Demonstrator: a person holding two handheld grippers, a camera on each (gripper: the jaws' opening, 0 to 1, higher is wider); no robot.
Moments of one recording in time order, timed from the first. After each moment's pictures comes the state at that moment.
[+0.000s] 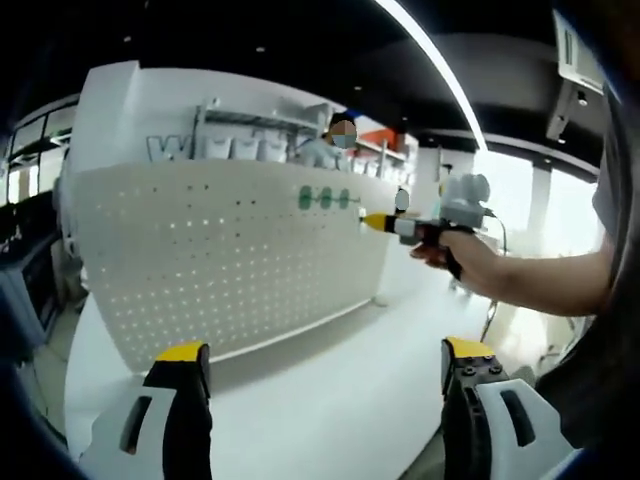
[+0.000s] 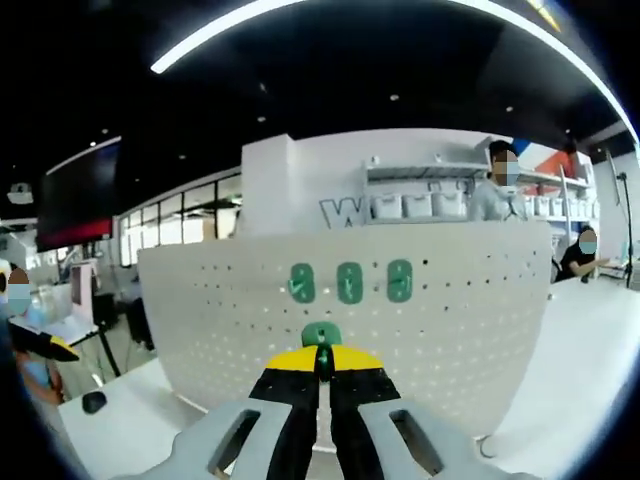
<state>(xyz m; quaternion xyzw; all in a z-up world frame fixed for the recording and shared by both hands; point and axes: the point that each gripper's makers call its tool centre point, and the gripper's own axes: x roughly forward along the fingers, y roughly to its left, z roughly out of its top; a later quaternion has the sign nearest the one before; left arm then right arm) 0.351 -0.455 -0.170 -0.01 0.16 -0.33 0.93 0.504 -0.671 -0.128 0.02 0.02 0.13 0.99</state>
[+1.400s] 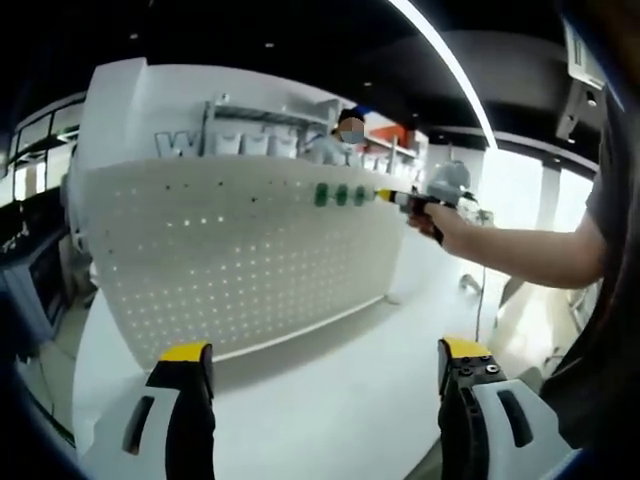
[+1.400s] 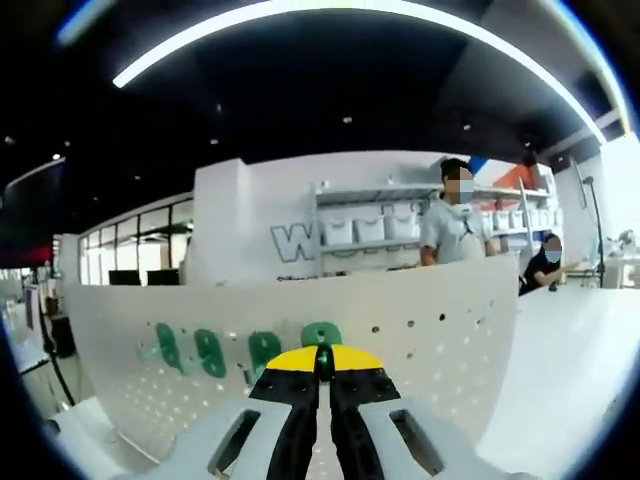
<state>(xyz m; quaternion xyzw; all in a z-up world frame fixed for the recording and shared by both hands) 0.360 -0.441 -0.171 -0.01 0.17 -0.31 0.93 0.593 -0.769 -0.090 0.04 -0.04 0.04 1.00</state>
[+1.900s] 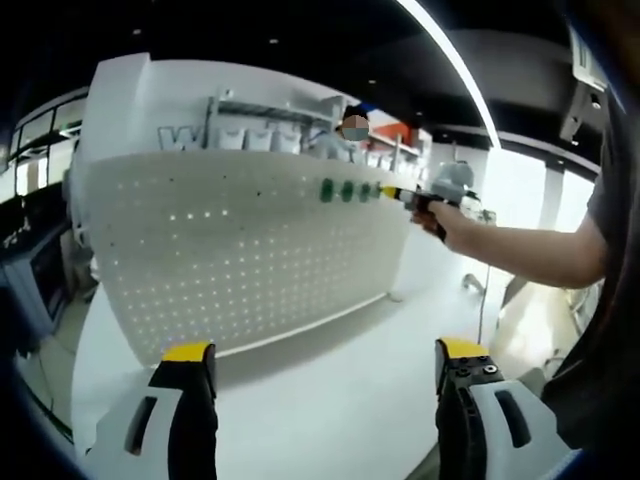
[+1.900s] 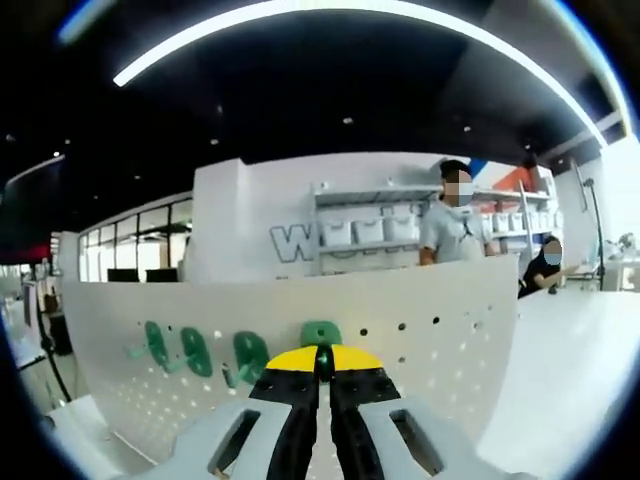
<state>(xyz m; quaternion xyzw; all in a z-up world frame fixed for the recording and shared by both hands) 0.366 -0.440 -0.176 -0.01 0.18 -0.31 0.93 0.597 -0.777 -0.096 0.04 -0.04 0.04 1.00</state>
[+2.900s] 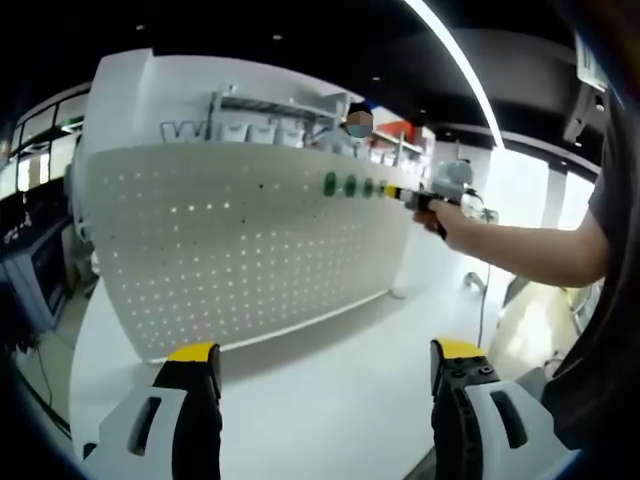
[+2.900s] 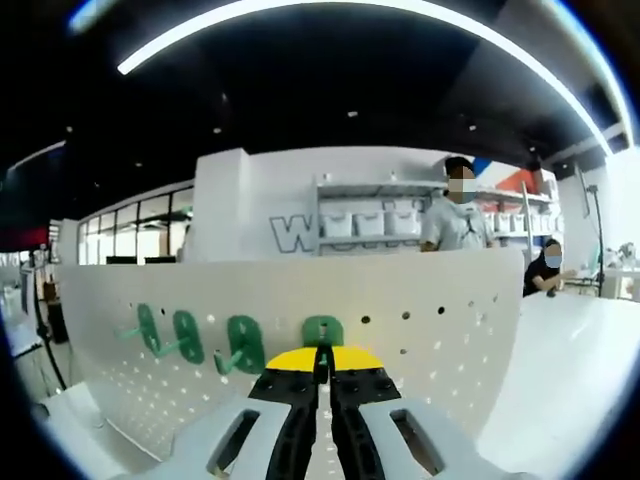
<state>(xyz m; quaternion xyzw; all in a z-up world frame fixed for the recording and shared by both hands) 0.366 -0.440 -0.184 -0.01 0.19 -0.30 0.93 0.601 -0.770 -0.114 0.01 0.00 0.04 1.00</state>
